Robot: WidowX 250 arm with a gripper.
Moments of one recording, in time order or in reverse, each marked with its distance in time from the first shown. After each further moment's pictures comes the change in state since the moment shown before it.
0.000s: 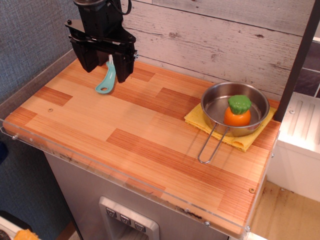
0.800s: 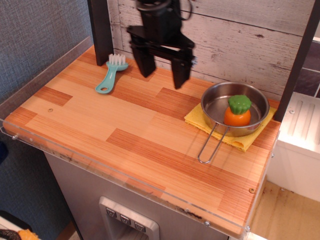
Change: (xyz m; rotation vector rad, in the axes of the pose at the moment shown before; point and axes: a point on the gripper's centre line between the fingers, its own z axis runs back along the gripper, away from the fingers) arm 0.033 -0.082 -0.012 -0.106 -0.011 -0.164
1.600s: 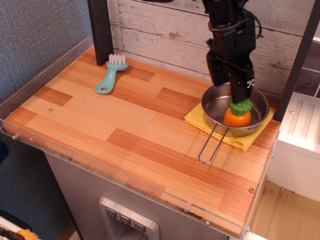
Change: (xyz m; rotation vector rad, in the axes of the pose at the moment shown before) arm 0.059 -0.063 -0.052 -0.163 -0.048 -0.520
